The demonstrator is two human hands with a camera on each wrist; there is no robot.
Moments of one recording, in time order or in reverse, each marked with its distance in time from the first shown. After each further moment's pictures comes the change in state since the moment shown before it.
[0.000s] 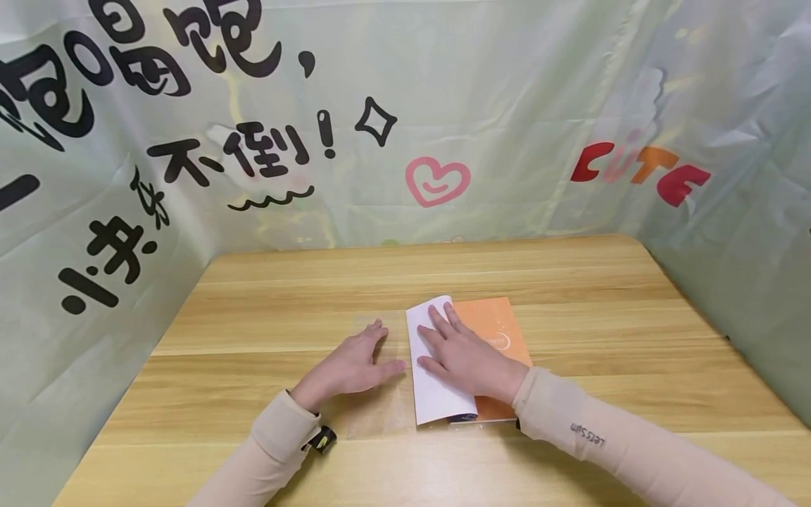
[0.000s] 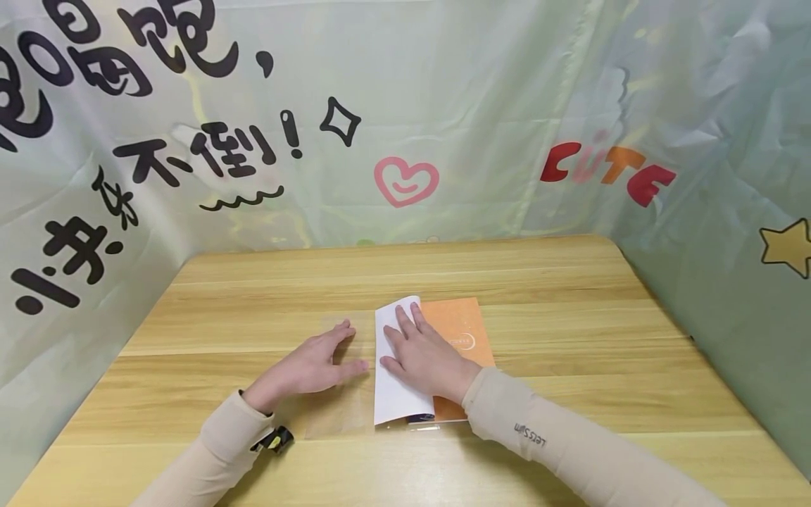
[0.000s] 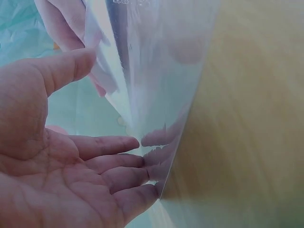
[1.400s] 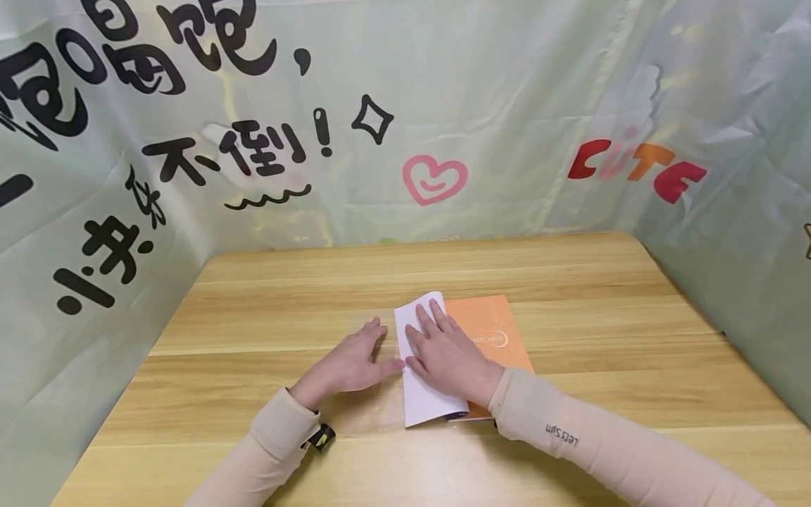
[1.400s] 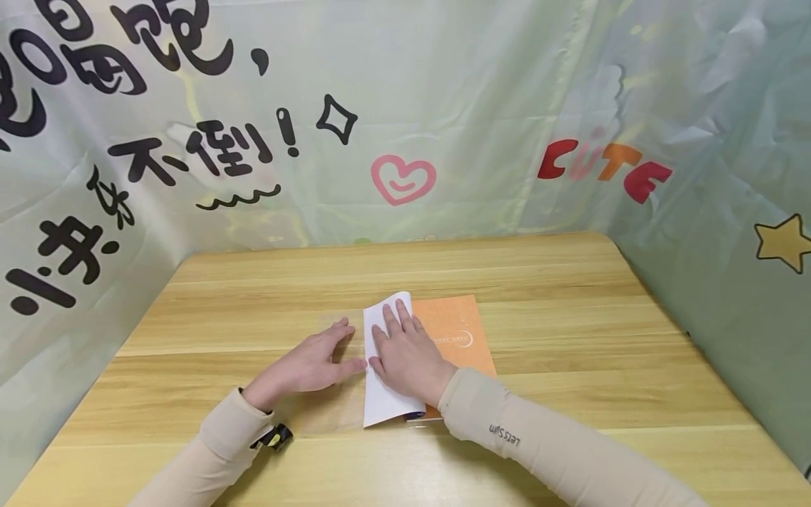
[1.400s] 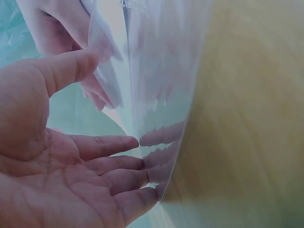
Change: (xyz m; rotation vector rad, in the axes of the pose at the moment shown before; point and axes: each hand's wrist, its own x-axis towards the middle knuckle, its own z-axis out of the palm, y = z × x) left_hand 0.001 0.003 -0.001 0.024 -0.025 0.014; right_hand 0.014 -0.027 0.007 -0.184 0.039 0.052
